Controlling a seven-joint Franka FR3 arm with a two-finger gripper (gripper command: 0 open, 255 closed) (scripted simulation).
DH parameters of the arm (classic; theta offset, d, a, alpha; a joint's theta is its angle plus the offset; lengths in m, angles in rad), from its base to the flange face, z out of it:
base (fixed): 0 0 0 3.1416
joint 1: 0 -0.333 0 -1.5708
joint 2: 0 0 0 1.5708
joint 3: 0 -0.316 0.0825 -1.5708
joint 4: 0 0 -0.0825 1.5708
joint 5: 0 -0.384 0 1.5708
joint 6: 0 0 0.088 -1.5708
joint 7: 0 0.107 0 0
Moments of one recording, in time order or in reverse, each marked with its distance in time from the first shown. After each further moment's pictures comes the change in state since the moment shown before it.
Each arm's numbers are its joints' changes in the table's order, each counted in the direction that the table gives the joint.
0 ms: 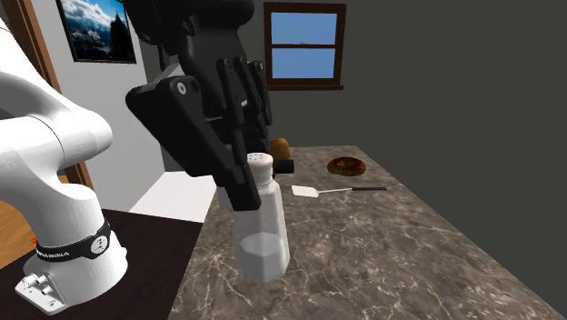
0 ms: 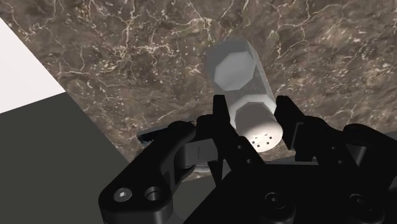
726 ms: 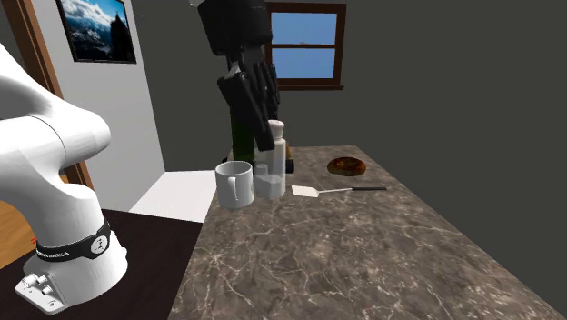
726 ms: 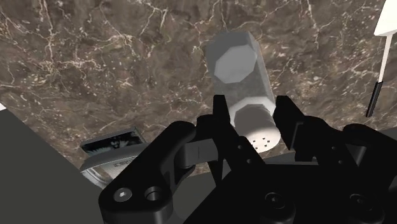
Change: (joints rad) arm -0.064 0.156 -0.215 -0.155 -0.006 -0.018 0.273
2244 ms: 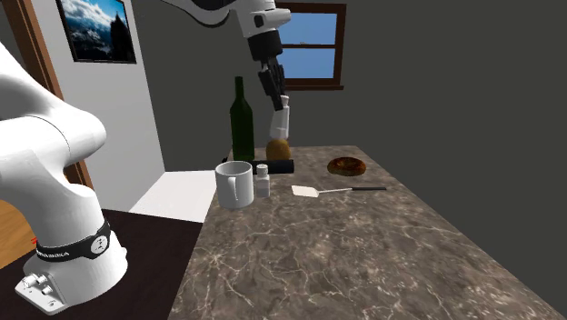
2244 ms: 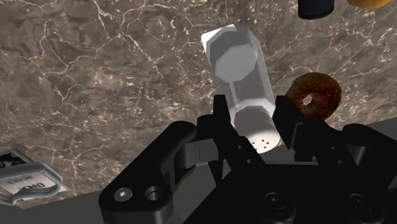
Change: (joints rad) arm -0.153 -0.090 -0.496 0.112 -0.069 -0.017 0.600
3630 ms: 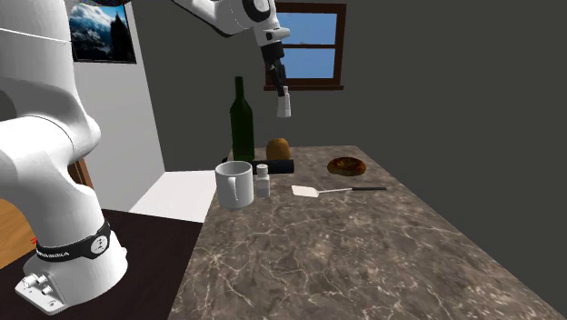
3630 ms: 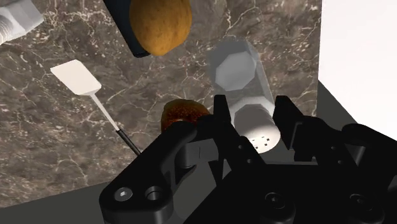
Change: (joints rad) arm -0.160 -0.665 -0.409 0.651 0.492 0.174 0.710
